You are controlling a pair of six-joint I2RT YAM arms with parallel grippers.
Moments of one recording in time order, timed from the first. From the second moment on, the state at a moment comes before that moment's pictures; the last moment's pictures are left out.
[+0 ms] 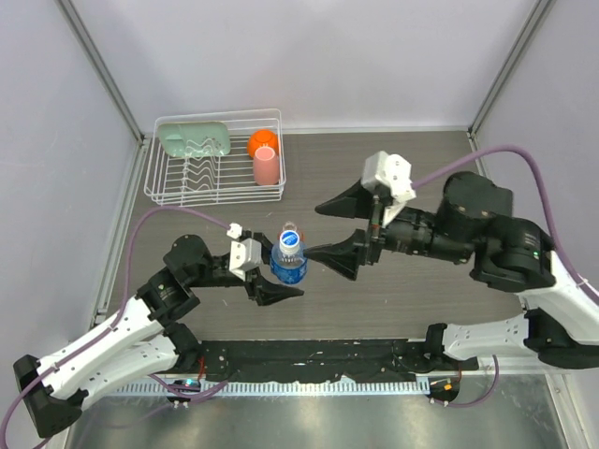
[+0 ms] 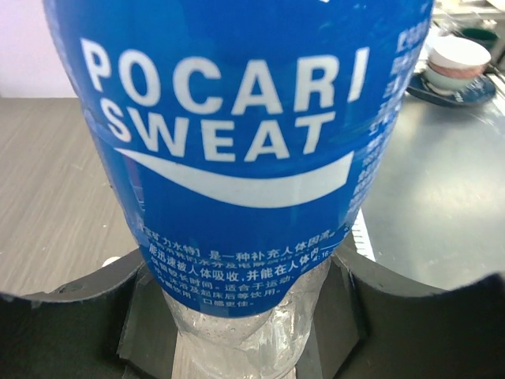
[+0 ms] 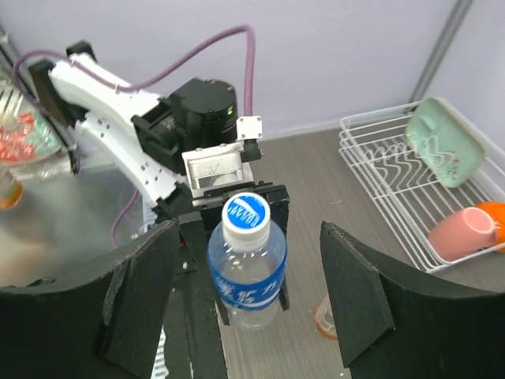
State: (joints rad) left arm -0.85 0.71 0.66 0.11 0.67 -0.02; right arm 1.26 1.10 1.74 -0.65 -0.01 -0.01
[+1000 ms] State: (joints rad) left arm -0.85 0.71 0.68 0.06 0.86 0.00; right arm 1.16 1.22 1.72 -0.69 -0.45 -0.07
